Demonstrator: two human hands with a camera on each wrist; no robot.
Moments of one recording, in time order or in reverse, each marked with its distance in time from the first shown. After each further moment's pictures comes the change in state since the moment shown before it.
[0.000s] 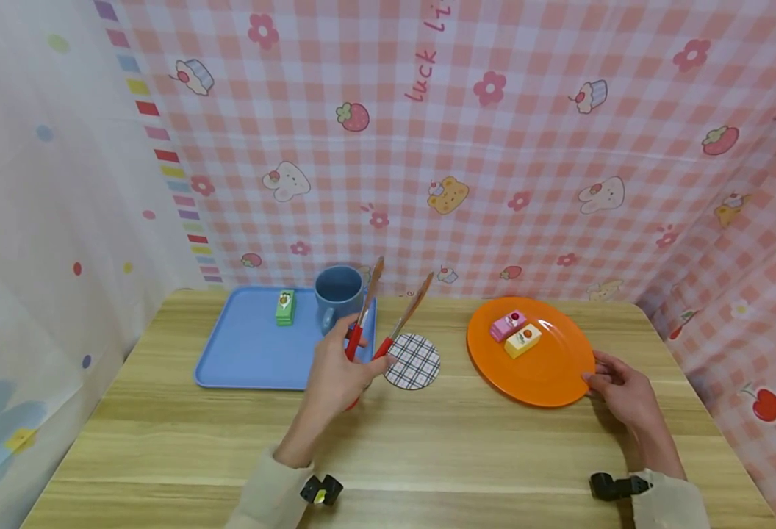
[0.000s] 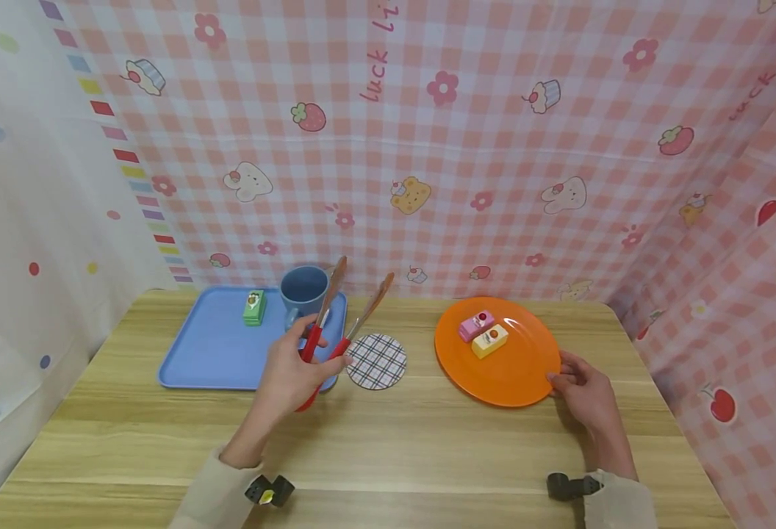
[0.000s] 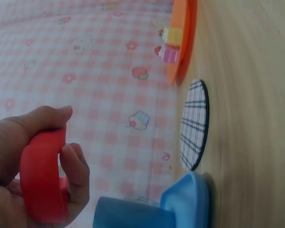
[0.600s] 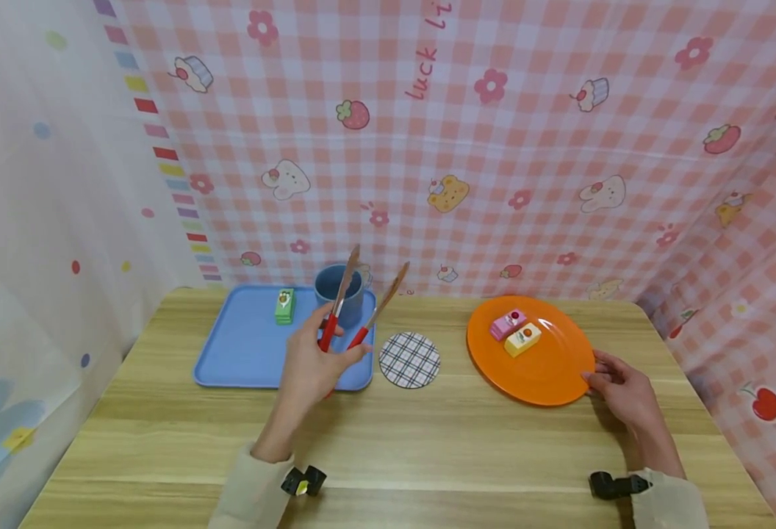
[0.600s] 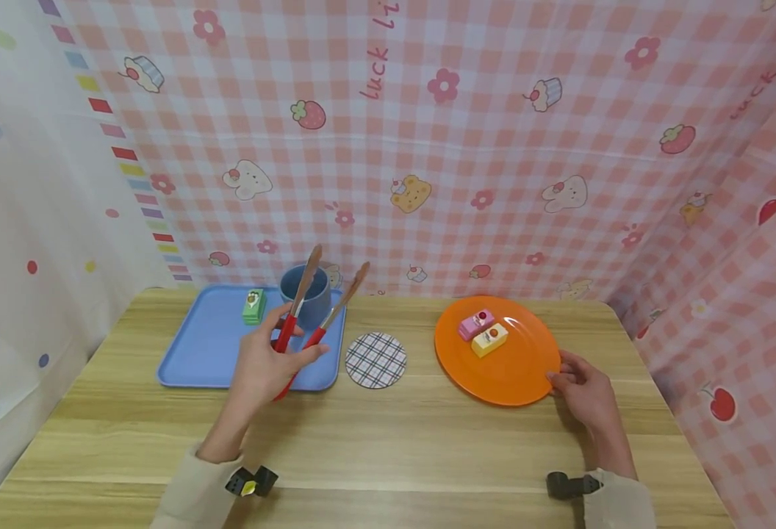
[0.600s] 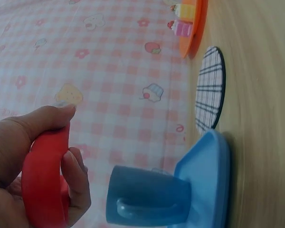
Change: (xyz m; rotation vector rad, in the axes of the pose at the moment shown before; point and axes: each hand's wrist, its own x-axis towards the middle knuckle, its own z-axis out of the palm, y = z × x) left_hand 0.005 -0.008 -0.031 0.023 0.047 -0.008; right_hand -0.001 -0.001 0.000 -0.007 0.007 -0.001
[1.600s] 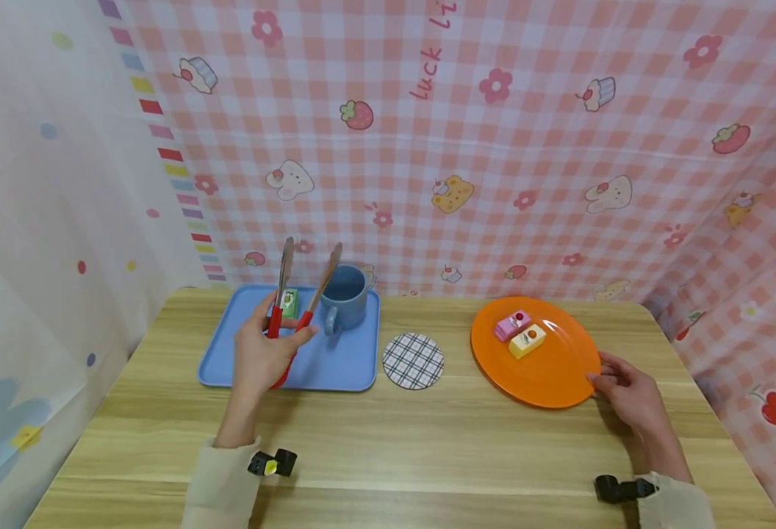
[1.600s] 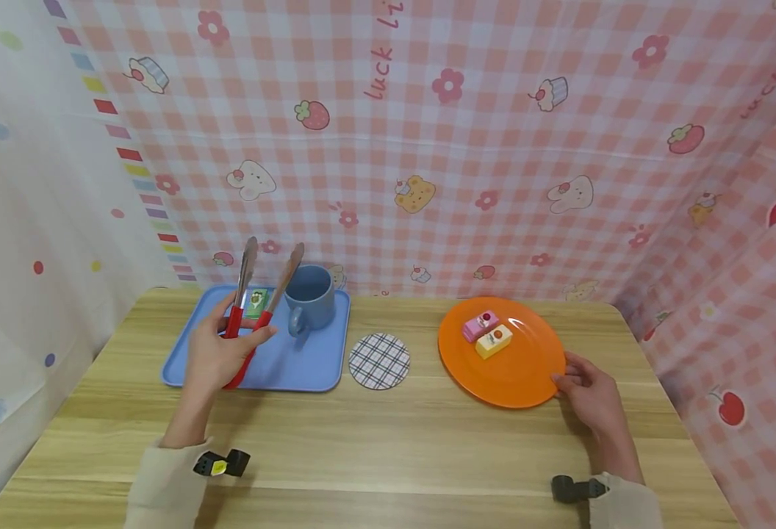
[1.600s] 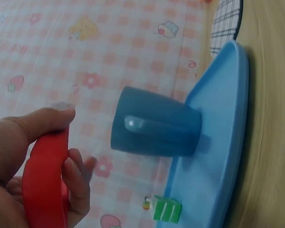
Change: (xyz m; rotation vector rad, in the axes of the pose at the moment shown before) left_hand 0.020 -0.038 -0.054 0.000 0.157 -0.091; right_hand 0.002 0.002 0.000 -0.007 0.006 -0.002
